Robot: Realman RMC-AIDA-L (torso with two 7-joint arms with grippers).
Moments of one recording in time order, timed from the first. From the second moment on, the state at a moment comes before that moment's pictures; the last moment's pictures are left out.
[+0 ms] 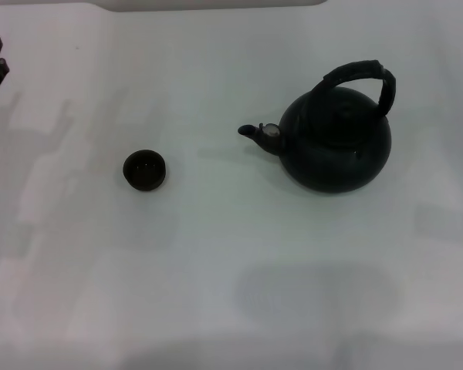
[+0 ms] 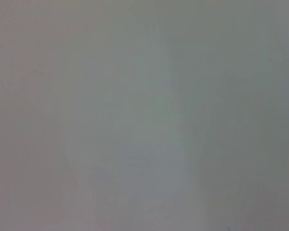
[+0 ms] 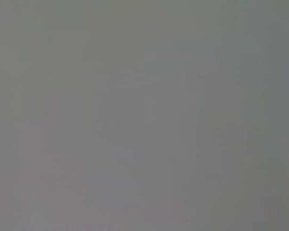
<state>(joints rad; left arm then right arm) -0.36 -2.08 1.14 0.01 0.40 1.51 -0.05 0.34 2.01 -0.69 0.05 -0.39 -1.46 0.04</state>
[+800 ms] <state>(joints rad) -0.32 -2.07 1.14 0.01 0.46 1.57 -0.18 0.34 2.01 -0.73 0.03 -0.40 -1.37 0.02</state>
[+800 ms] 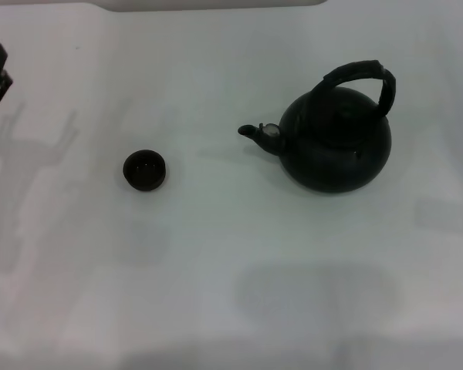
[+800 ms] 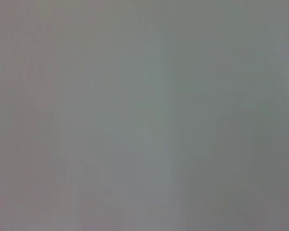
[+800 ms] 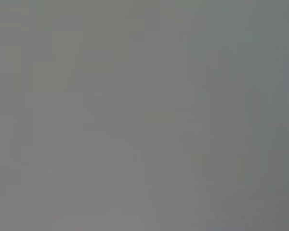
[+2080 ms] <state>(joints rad) -0.09 -2.02 1.12 0.99 1.55 1.04 -1.47 0.36 2.01 -0.79 -0.03 -0.44 -1.21 0.11</state>
